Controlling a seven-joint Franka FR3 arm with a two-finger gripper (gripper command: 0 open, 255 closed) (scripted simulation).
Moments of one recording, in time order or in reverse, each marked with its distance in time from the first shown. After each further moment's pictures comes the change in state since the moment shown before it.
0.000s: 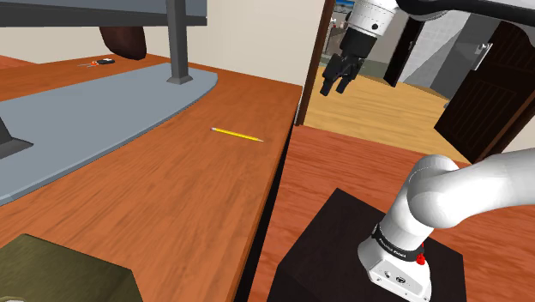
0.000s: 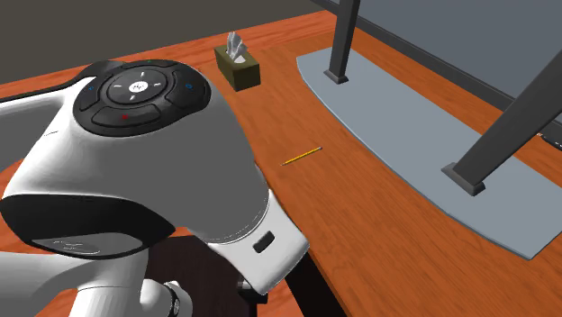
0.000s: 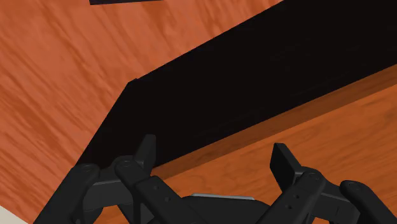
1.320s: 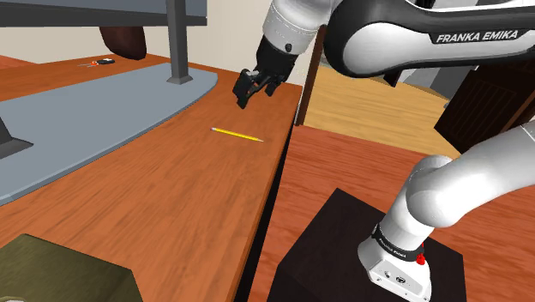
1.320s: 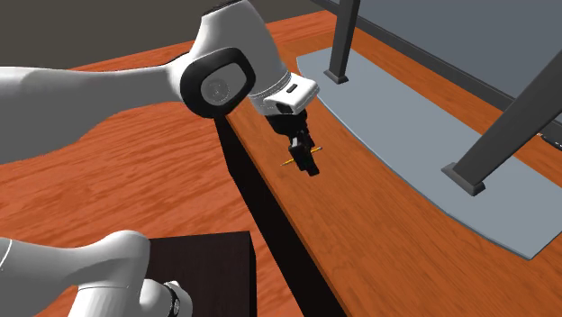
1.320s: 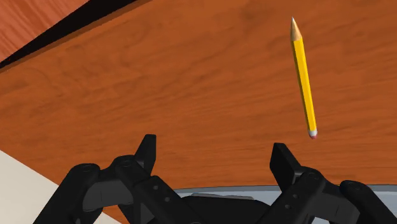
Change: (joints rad) arm -0.041 0.295 0.542 0.126 -0.163 0.388 0.431
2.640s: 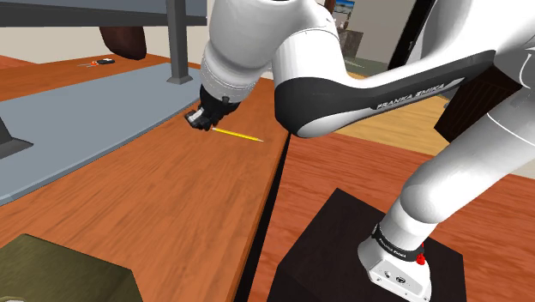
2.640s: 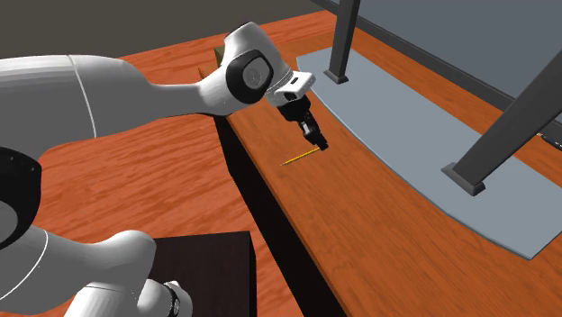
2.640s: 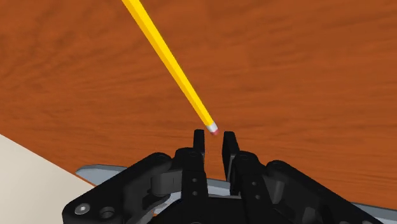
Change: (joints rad) arm -0.167 0.286 0.372 0.123 -0.367 0.097 0.377
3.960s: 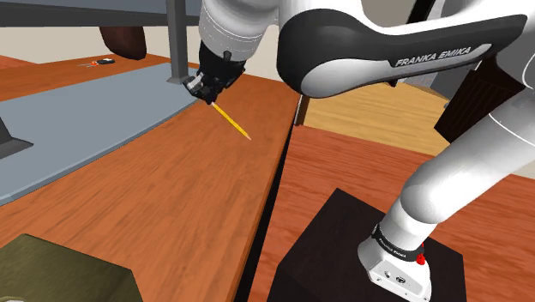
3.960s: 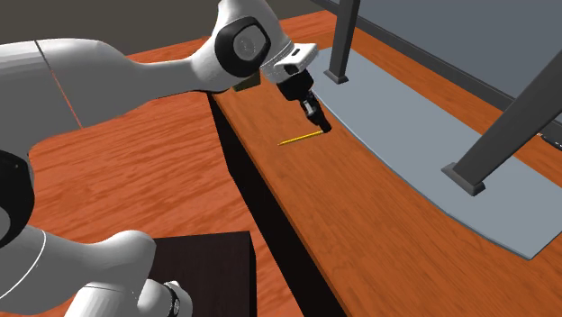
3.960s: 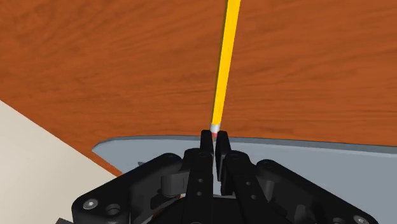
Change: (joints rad) arm 0.011 -0.016 -0.027 0.136 0.052 -0.125 -0.098
